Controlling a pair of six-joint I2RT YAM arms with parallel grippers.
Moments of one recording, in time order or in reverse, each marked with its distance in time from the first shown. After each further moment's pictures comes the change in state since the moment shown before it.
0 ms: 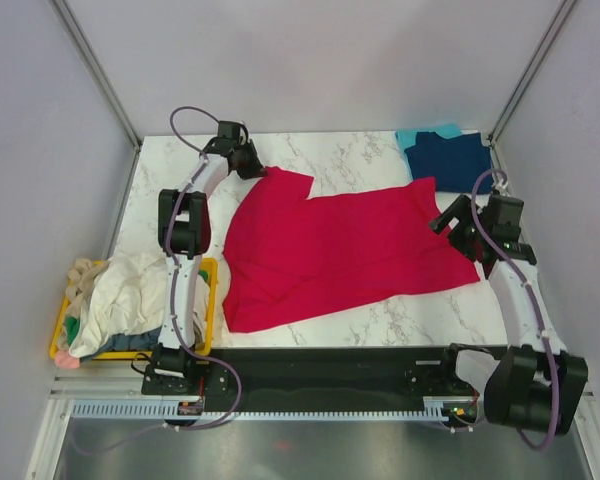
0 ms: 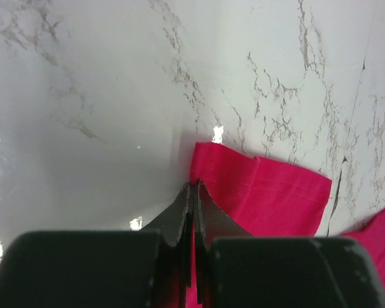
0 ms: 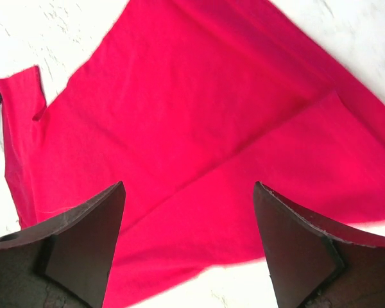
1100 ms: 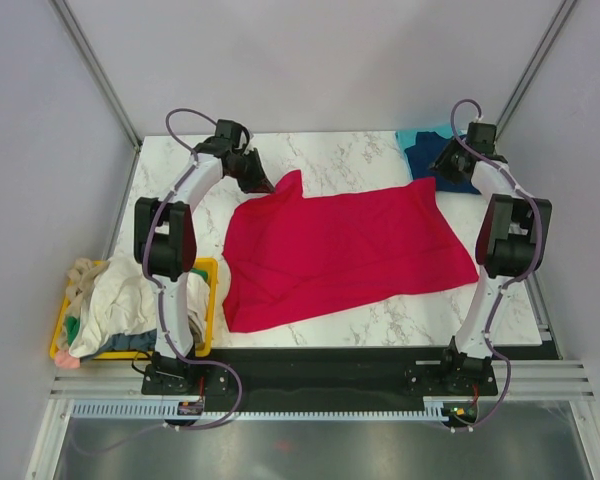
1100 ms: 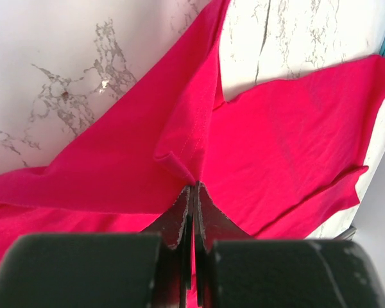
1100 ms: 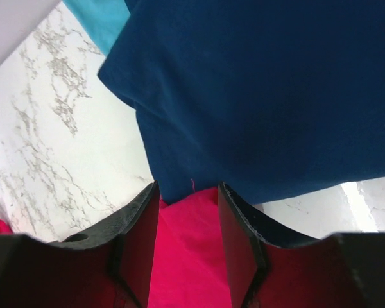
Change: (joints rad) left arm -0.064 -0.427 -0.377 -0.199 0.119 -0.043; right arm 0.035 1.029 0.883 0.132 0.071 -0.069
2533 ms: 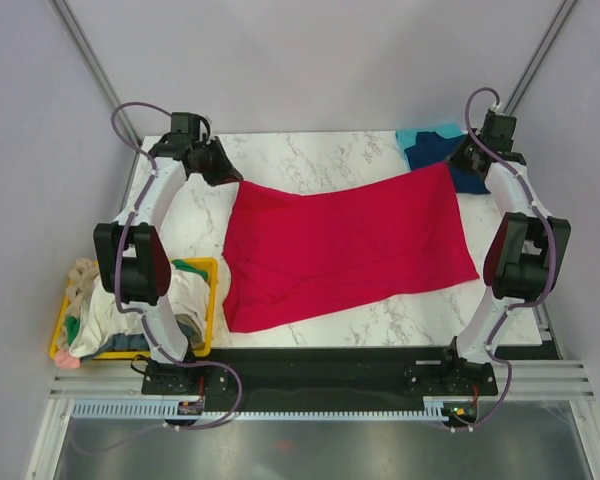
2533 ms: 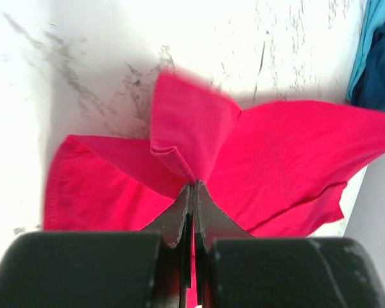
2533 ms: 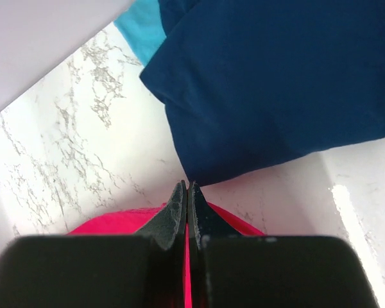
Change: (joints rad) left arm 0.122 -0.257 -0.145 -0.004 -0.047 0.002; right arm -0.013 -0.202 -0.075 -0.034 0.013 -0.023
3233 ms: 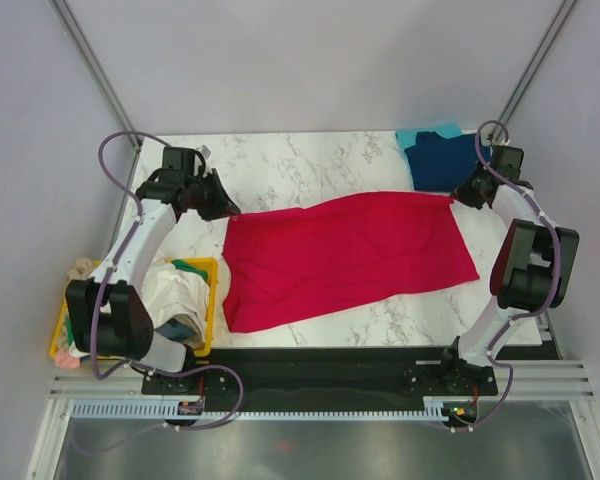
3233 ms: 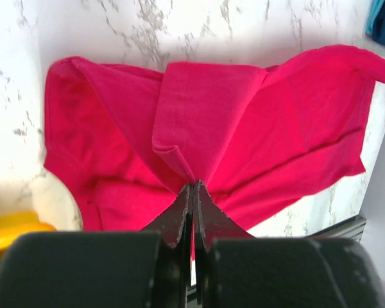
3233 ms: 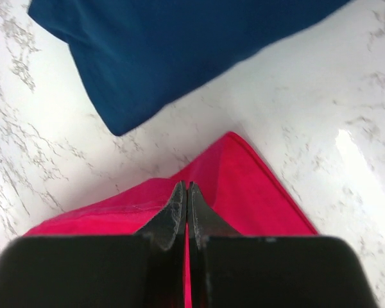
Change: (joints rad) left arm -0.017 -0.365 -0.376 0.000 -0.012 0.037; right arm -0.085 -0.068 -0.251 0.018 -0.031 0.035
